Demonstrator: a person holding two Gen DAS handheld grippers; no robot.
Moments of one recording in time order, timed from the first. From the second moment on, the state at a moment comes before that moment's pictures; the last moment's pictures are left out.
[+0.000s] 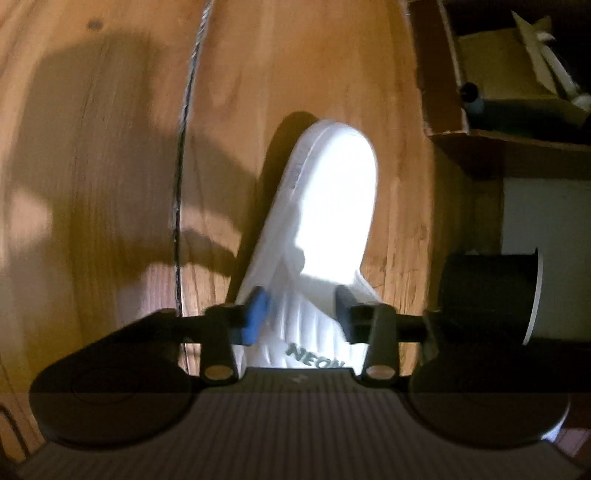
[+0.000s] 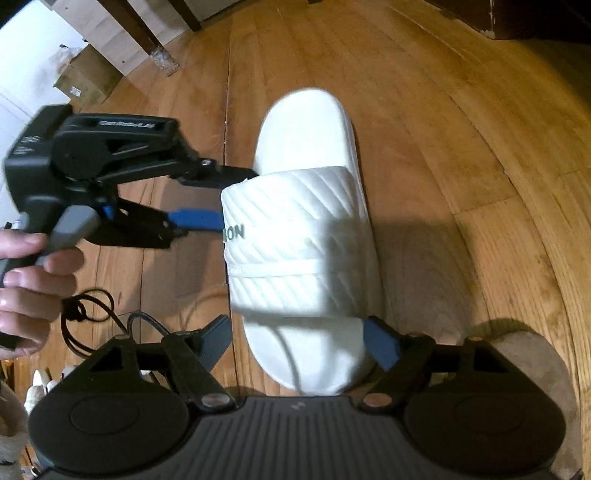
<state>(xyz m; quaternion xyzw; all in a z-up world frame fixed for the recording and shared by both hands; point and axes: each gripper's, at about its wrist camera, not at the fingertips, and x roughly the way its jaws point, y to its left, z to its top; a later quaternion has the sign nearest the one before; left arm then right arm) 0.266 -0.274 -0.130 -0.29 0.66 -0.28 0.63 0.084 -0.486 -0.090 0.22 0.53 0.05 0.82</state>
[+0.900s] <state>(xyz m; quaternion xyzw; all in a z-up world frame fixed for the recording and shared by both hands) 0.169 -0.043 0.015 -0.37 0.50 -0.24 0.74 0.064 -0.338 0.026 0.13 0.42 0.23 0.87</state>
